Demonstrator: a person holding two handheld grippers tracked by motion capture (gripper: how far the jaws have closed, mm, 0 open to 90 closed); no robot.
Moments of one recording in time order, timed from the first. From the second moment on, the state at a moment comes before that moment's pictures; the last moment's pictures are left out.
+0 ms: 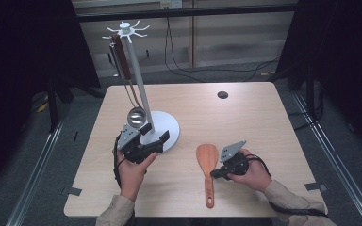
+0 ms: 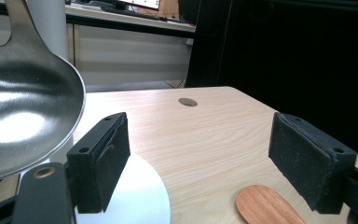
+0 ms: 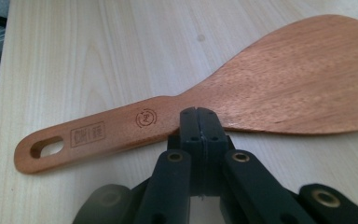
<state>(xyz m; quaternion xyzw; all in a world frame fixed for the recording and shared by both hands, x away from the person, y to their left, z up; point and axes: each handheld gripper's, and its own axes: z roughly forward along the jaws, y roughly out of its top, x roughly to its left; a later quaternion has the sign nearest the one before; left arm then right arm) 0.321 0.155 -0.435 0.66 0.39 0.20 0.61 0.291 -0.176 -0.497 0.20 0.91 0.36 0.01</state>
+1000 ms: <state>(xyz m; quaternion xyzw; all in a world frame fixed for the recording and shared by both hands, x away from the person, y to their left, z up) 0.312 0.169 -0.433 0.65 0.40 0.21 0.61 0.300 -0.137 -0.484 0.17 0.89 0.42 0.04</state>
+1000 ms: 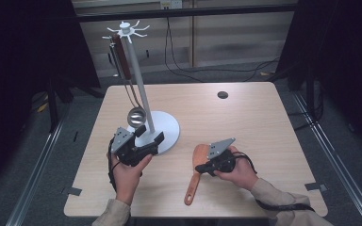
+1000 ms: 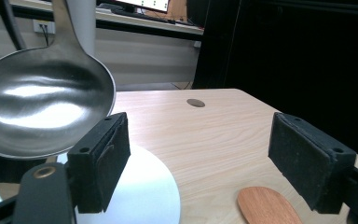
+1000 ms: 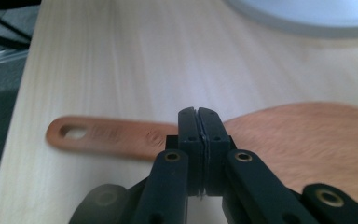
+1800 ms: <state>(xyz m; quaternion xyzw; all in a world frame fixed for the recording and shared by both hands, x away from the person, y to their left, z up) 0.306 0.176 -0.440 0.65 0.41 0.21 0.60 0.349 -0.125 -0.504 0.24 0.89 0.37 0.10</state>
